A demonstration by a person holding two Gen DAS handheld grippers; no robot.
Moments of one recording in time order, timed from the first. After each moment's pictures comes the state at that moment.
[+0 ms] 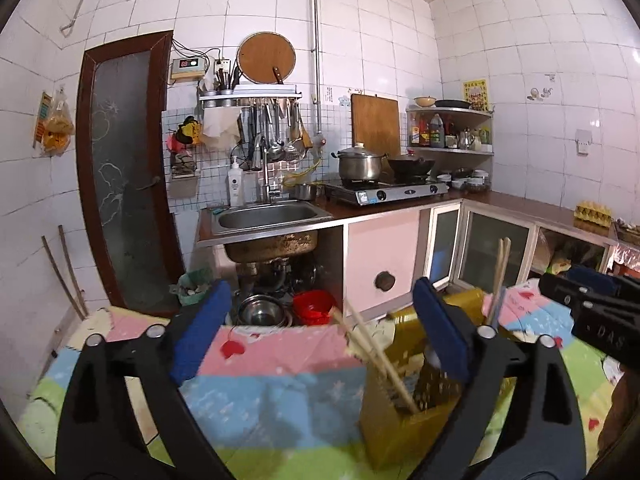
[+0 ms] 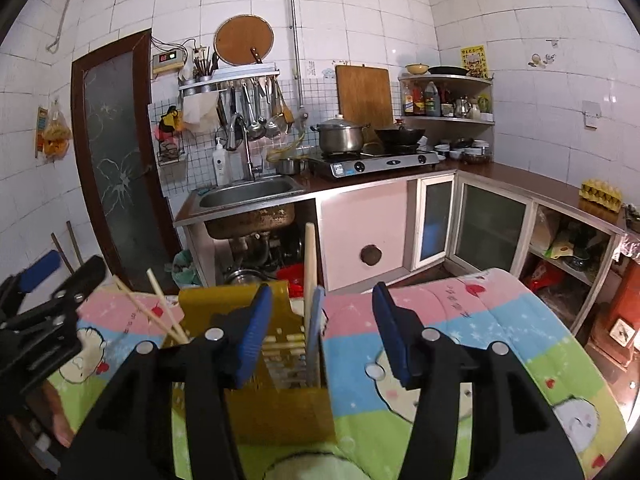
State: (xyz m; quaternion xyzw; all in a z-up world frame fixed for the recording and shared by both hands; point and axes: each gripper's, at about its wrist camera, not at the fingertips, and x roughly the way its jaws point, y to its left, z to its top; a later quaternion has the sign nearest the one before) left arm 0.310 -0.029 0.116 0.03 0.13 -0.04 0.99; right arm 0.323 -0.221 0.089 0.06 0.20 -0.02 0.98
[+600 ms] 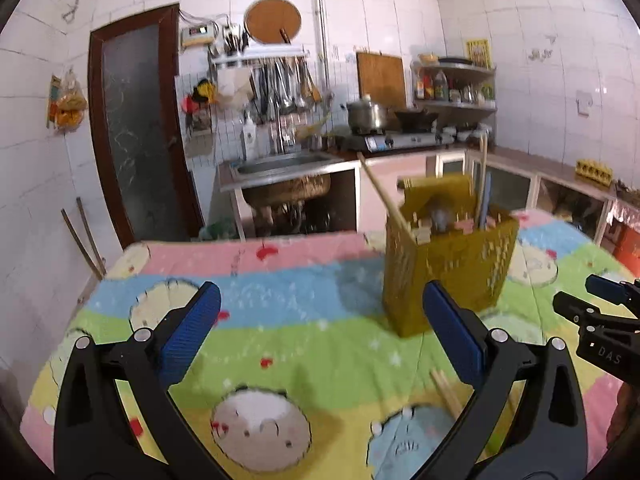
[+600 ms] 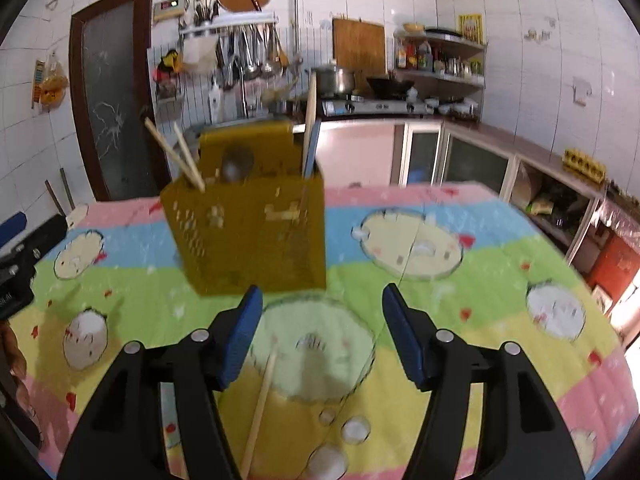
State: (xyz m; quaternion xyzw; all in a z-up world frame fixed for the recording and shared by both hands) left arm 0.216 0.002 0.056 0.05 0.21 -0.02 0.98; right arm 0.227 -0.201 0.009 0.04 0.29 -0.03 0.96
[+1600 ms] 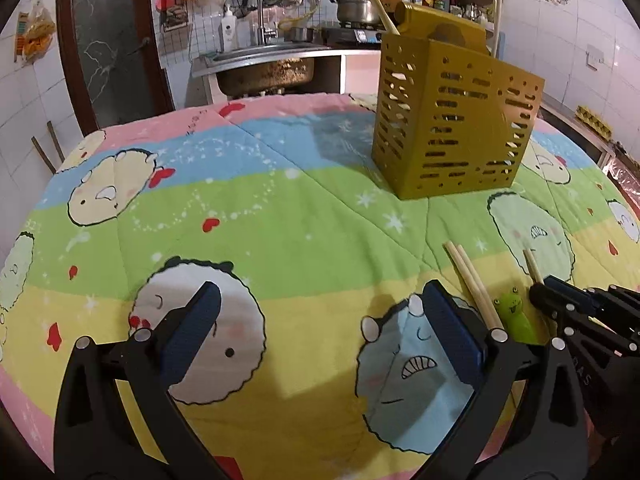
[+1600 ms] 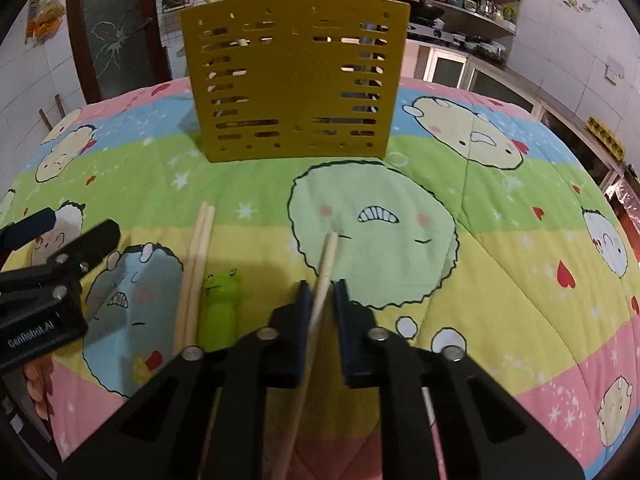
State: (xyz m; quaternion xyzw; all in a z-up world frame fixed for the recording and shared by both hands) left arm 0.240 -0.003 -0.040 0.02 0.39 -0.05 0.92; right arm 0.238 -0.150 -0.070 0.00 0.43 -0.02 0.90
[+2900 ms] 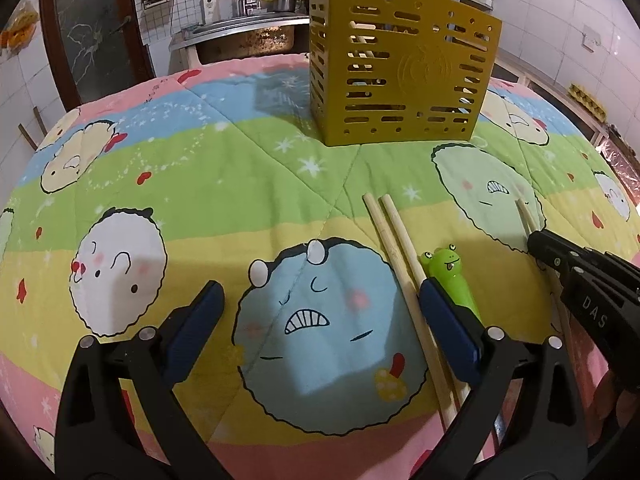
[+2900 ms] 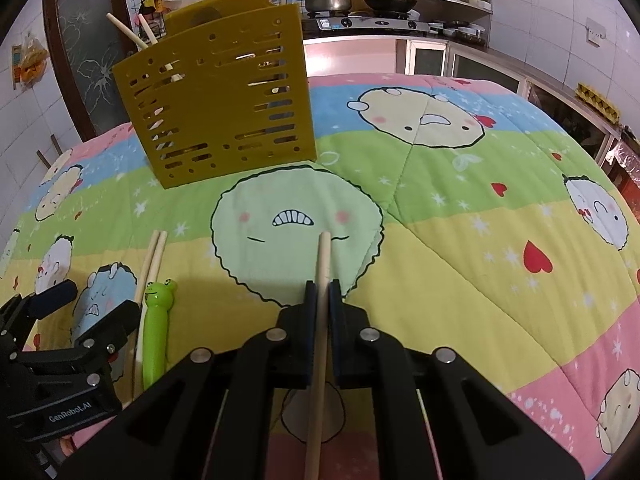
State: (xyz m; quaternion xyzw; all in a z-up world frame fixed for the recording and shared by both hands) left arm 0.224 -0.057 -0.057 0.02 0.44 -0.06 0.90; right arm 0.235 -0.214 -0.070 0.07 0.41 -0.03 0.91
